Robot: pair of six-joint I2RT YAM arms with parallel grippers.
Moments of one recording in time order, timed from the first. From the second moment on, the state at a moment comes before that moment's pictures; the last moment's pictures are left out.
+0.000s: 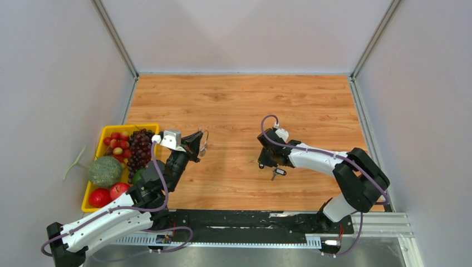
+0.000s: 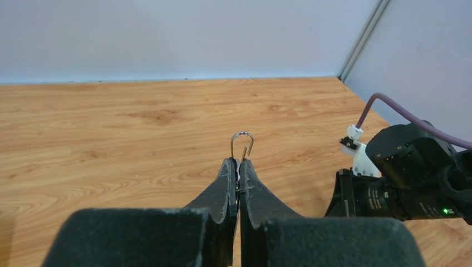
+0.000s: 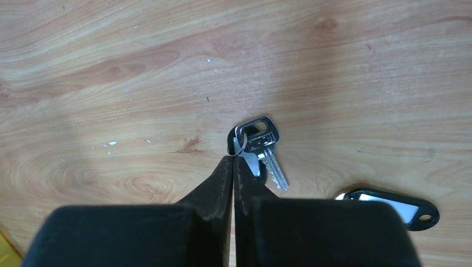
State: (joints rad) left arm -0.96 0.50 0.42 0.25 -0.57 -0.13; right arm 0.74 1.54 0.79 -0.30 0.17 1.04
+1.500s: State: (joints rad) left arm -0.96 0.51 0.42 0.25 -0.56 -0.13; right arm 0.74 1.49 0.94 -0.35 0.13 0.10
